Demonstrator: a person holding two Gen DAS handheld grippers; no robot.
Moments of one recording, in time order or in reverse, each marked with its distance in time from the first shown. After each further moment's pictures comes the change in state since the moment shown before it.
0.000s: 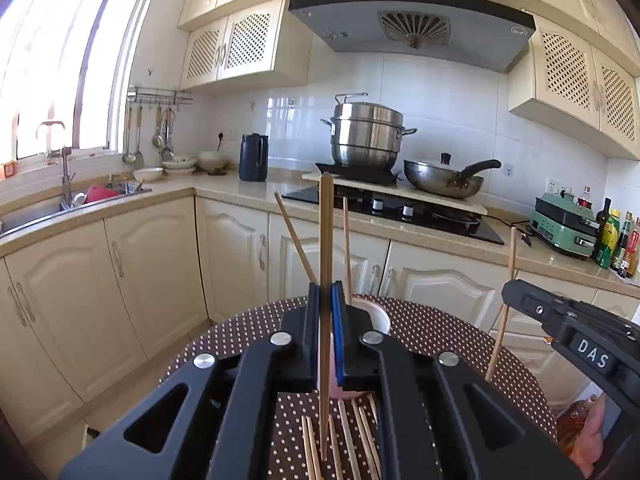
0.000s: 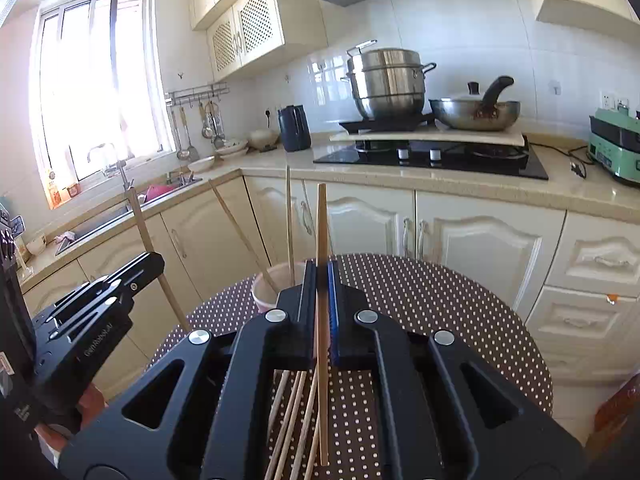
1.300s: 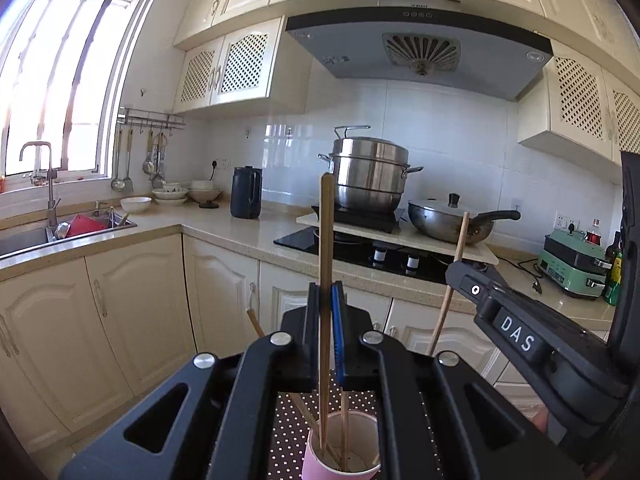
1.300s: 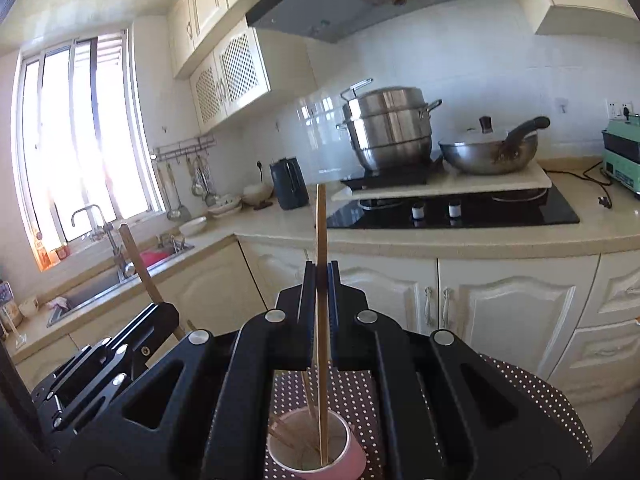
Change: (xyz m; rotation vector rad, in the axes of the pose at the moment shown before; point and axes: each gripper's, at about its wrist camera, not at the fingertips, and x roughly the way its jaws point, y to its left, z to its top) left arm 0.082 -0.005 0.074 -0.025 -0.077 -0.022; right arm 0.095 0.015 0.088 0.087 -0.135 -0.010
